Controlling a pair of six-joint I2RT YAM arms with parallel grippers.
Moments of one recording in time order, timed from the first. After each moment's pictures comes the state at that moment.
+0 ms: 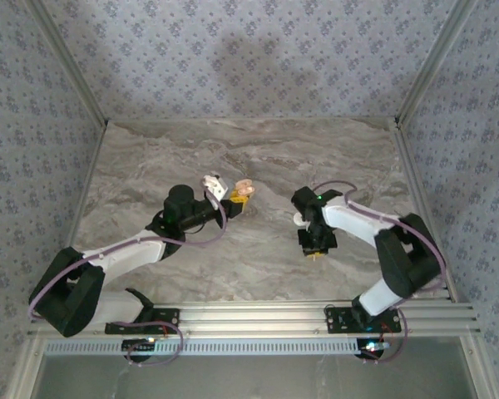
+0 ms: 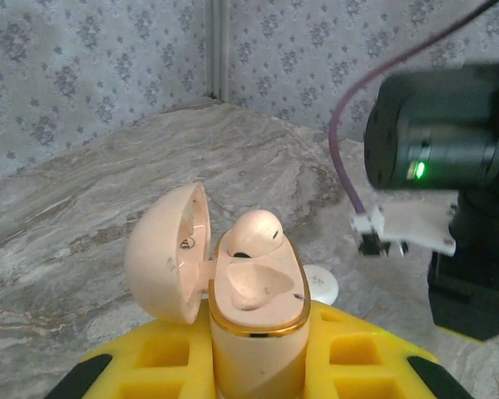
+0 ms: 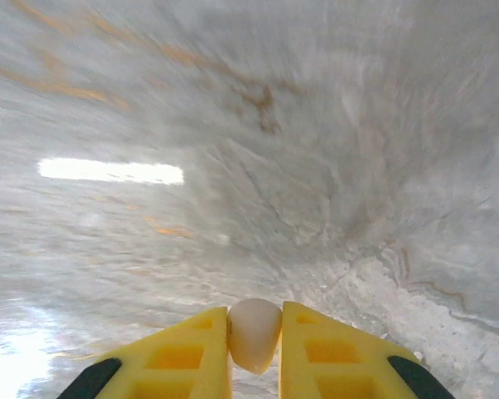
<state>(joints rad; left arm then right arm) -0.64 1.29 0.56 0.57 0.43 -0.01 0.54 1.51 0.90 -0.96 -0.04 0.46</state>
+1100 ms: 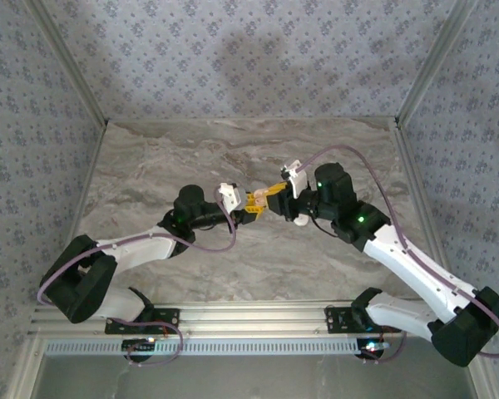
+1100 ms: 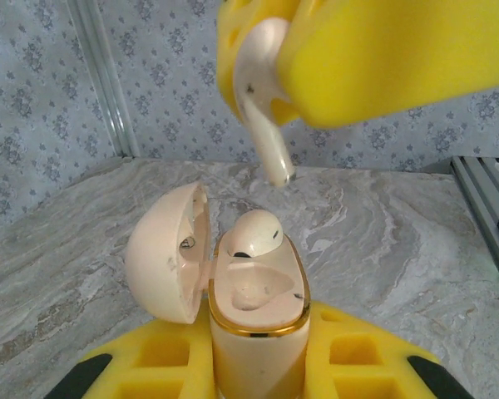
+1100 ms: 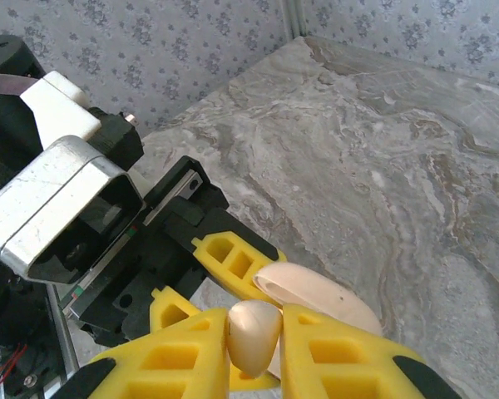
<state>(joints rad) -0.70 1.38 0.60 0.70 0.61 0.12 0.66 1.06 0.95 -0.27 -0.36 0.11</state>
